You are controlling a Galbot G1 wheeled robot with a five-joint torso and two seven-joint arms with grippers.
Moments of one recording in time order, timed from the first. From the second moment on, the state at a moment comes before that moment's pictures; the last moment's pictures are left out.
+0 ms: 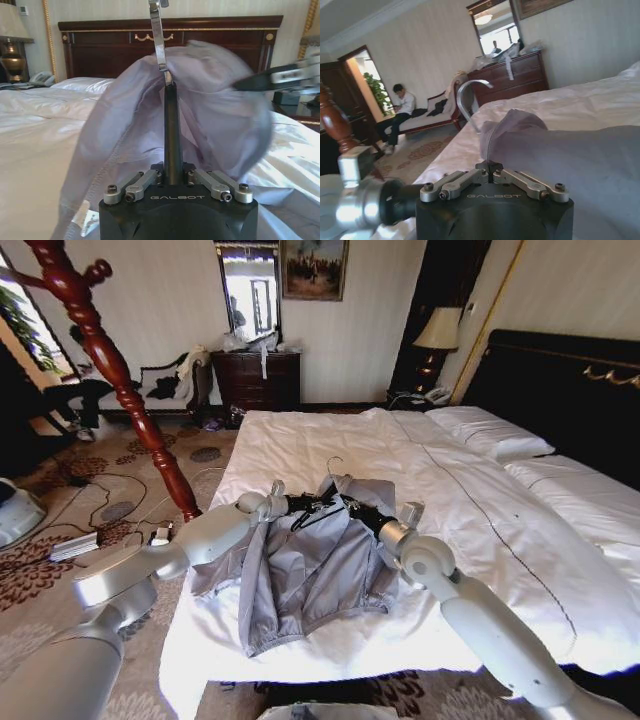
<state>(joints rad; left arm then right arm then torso) 0.01 -1.12 0.76 -1.04 -1.01 -0.01 0.65 -0.81 0.91 0.10 2.00 1.10 -0.37 0.34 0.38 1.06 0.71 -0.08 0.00</state>
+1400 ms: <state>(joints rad) 0.02 -1.09 0.76 -1.08 -1.06 -0.02 0.62 -0.87 0.87 0.11 2.08 0.95 -0.34 0.26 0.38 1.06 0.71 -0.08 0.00</state>
